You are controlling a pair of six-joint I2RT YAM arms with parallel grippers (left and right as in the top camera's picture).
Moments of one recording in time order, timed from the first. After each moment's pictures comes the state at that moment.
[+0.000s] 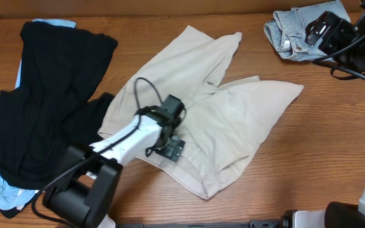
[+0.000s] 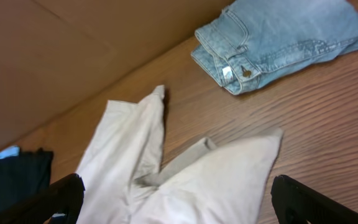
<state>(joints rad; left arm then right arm) -0.51 1.78 0.99 -0.76 -0.05 -0.13 -0.14 1.57 1.93 -1.16 -0.17 0.41</state>
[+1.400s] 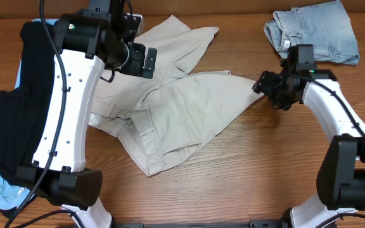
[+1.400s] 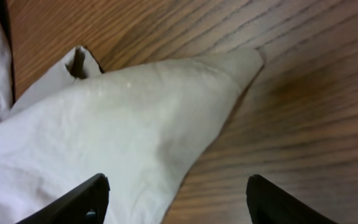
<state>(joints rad) -0.20 1.87 2.14 -1.46 0.13 -0.02 -0.01 1.80 1.26 -0.68 -0.25 0.50</state>
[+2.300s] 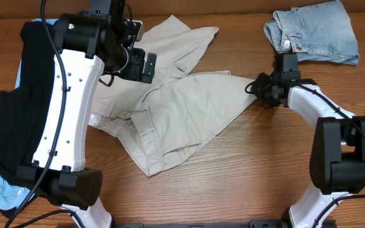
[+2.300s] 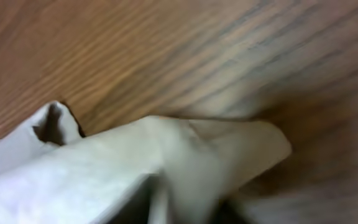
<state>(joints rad) -0.20 1.87 2.14 -1.52 0.13 -0.02 0.03 1.92 1.17 -0.32 -0.15 0.57</state>
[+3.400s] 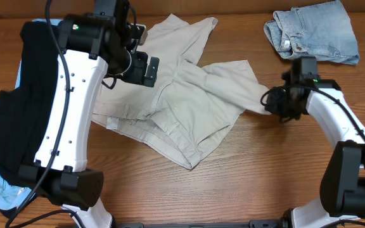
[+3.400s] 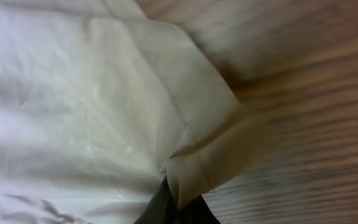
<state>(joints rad) -0.23 1.87 2.12 -1.54 0.13 -0.02 -0.07 1.74 1.15 -0.74 -0.18 0.31</state>
